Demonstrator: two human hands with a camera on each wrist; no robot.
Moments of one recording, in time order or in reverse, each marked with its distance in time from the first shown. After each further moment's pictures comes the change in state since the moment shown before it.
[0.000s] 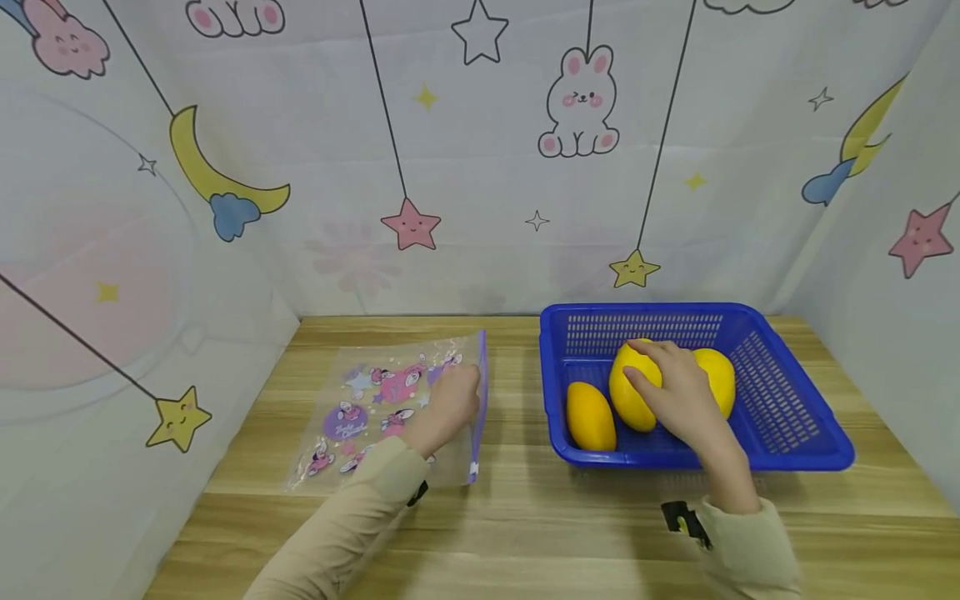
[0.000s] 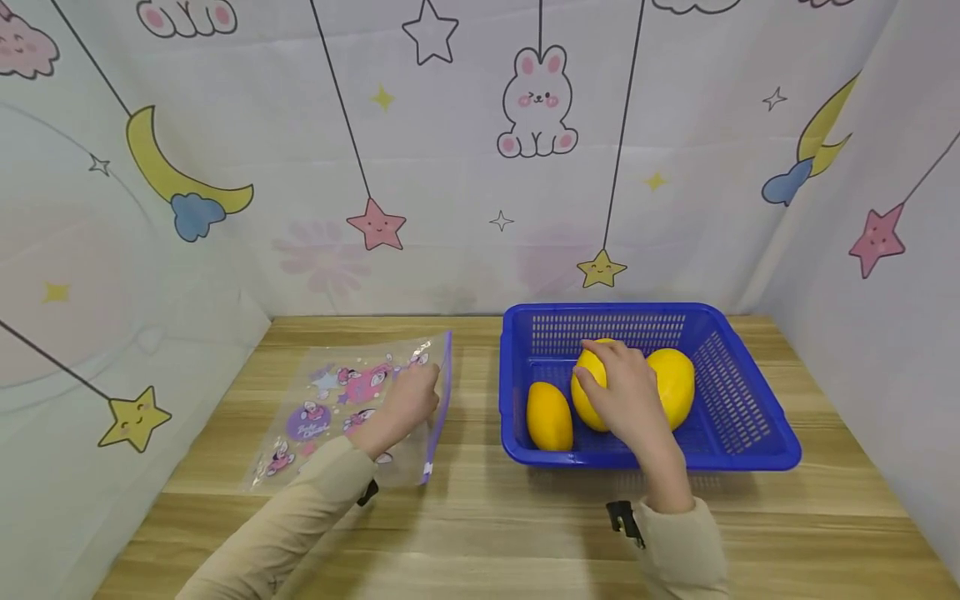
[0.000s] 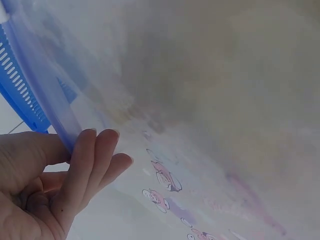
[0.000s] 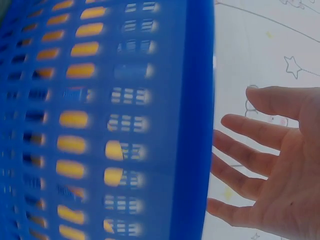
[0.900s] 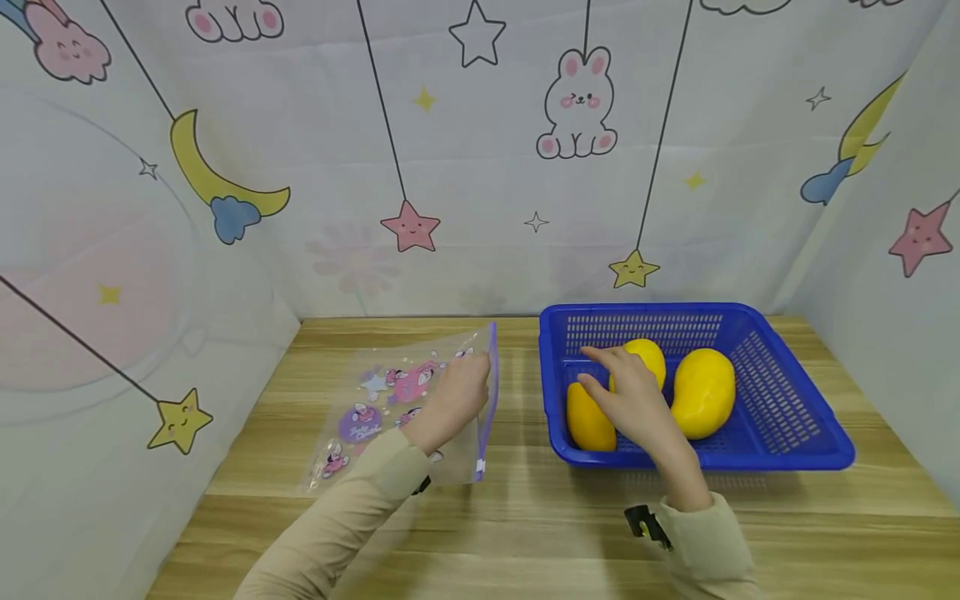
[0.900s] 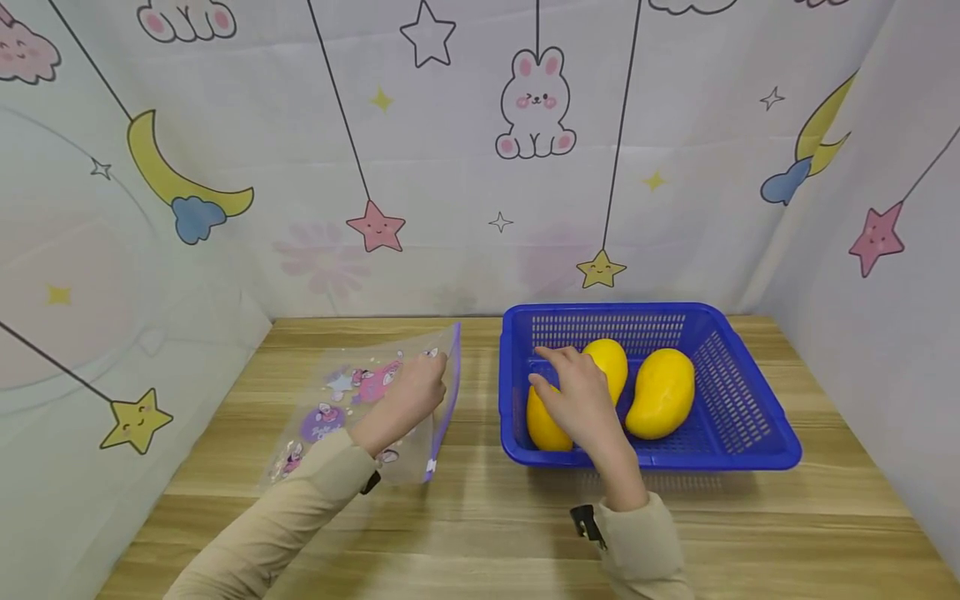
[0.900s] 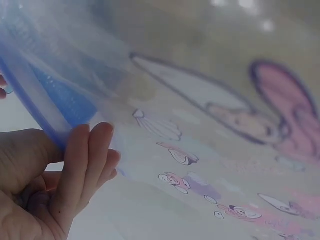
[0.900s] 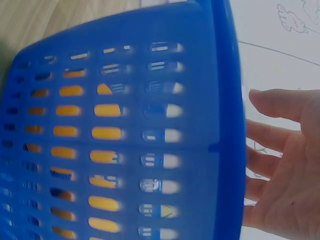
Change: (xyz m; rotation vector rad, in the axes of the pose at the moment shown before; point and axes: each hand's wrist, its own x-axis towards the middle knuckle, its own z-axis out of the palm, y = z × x) left_hand 0.002 0.020 -0.028 -0.028 -0.018 0.053; right_hand 0.007 -0.026 0.036 0.109 -0.042 -0.049
